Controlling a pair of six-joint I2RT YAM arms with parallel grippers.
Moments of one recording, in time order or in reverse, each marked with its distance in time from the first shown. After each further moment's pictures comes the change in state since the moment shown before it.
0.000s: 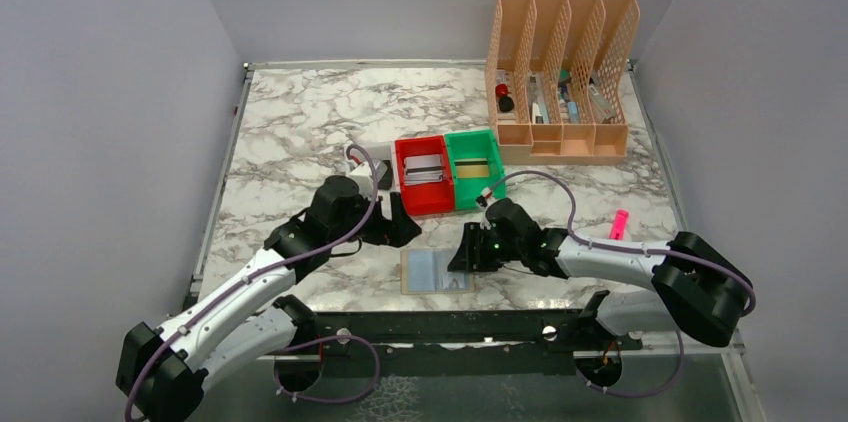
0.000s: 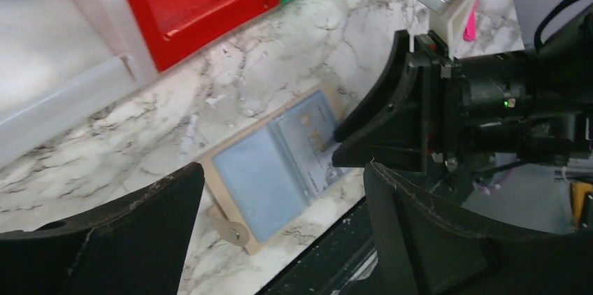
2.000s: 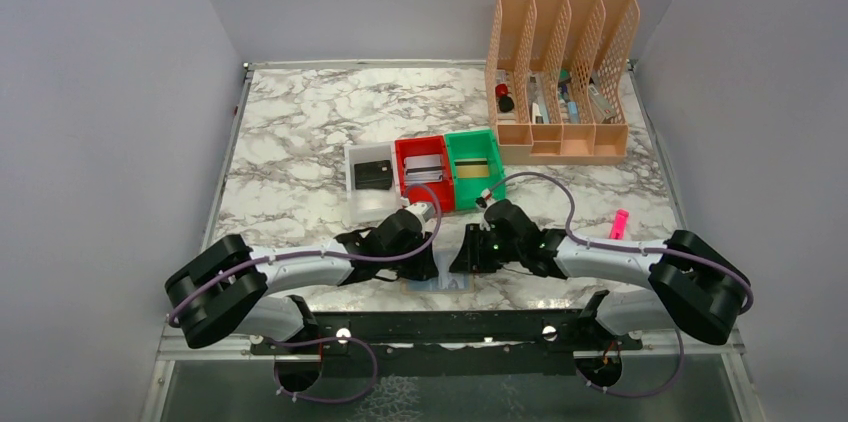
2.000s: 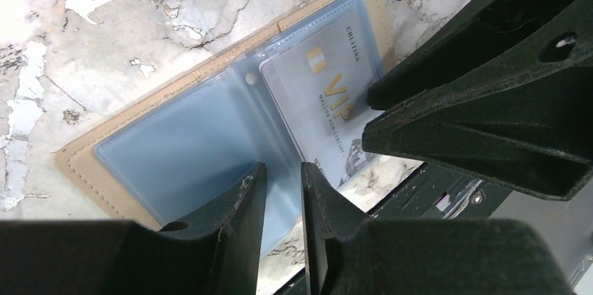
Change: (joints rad) left arm -0.330 0.480 -0.101 0.319 -0.109 -0.177; right arm 0.001 0.015 -0.004 0.007 0.019 0.012
